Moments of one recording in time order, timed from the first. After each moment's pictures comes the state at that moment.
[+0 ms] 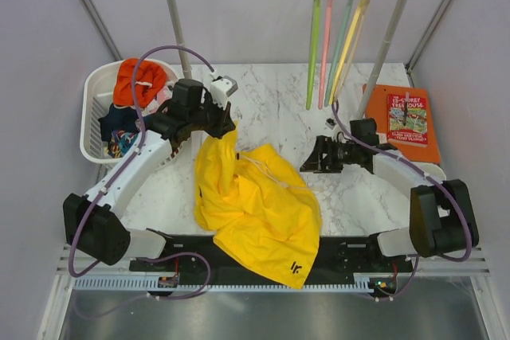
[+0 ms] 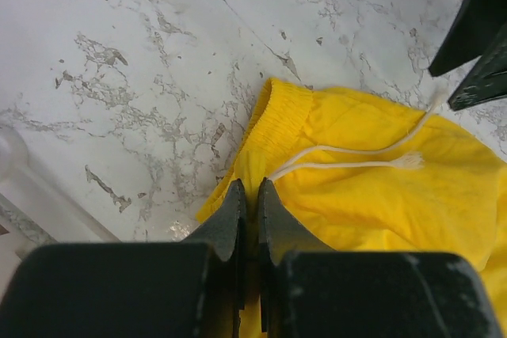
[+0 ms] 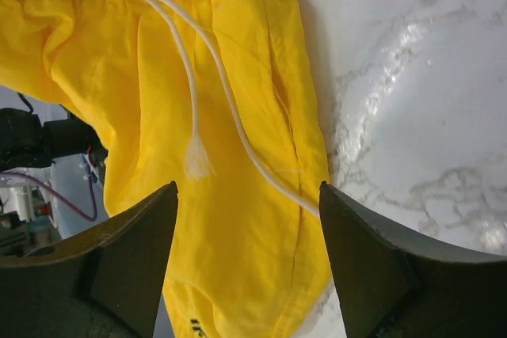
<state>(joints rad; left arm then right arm) -0.41 1.36 1.22 -0.50 0.36 0.11 0.14 1.38 0.72 -0.29 -0.79 0.29</state>
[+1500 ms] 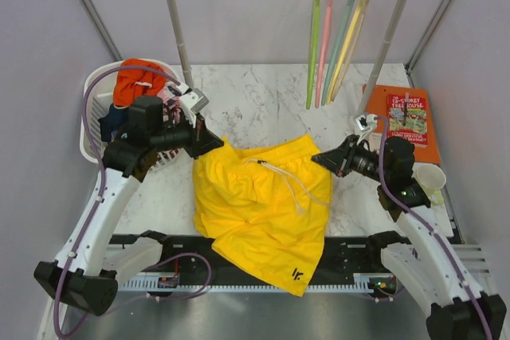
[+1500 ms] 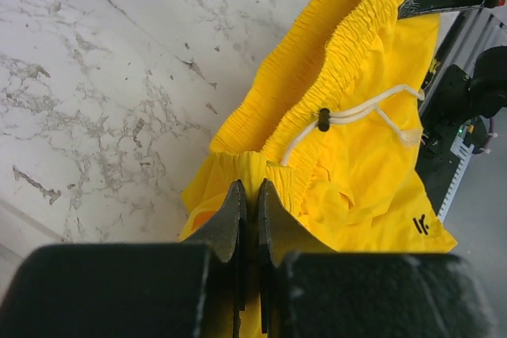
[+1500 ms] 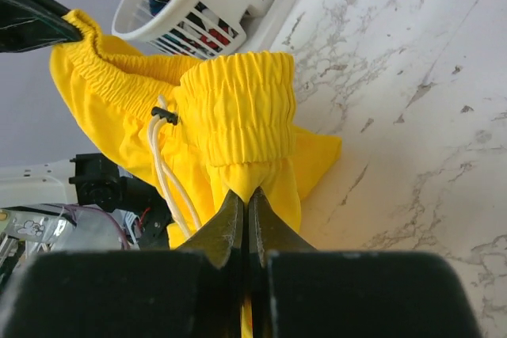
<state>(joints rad) -0.29 1.05 1.14 -0.64 0.67 0.08 0.20 0.84 0.56 0.03 -0.73 0.56</state>
